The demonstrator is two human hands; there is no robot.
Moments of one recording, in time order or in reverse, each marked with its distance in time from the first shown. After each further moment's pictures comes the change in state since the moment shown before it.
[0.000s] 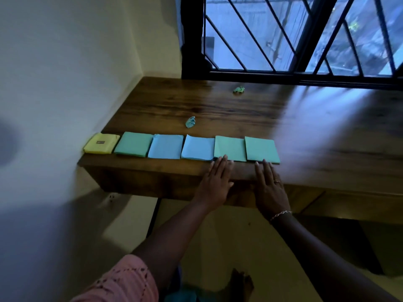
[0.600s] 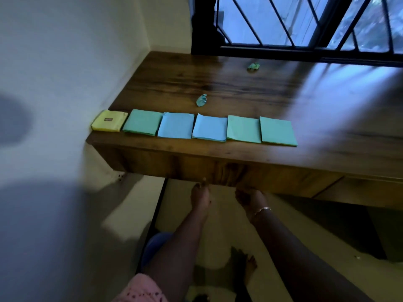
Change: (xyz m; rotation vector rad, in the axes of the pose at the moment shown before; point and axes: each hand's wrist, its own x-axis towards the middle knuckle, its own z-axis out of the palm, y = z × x) left_hand -0.064 -0.012 0.037 -1.240 0.003 -1.339; right_hand -0.031 -0.073 0.044 1.621 -0.276 1.472
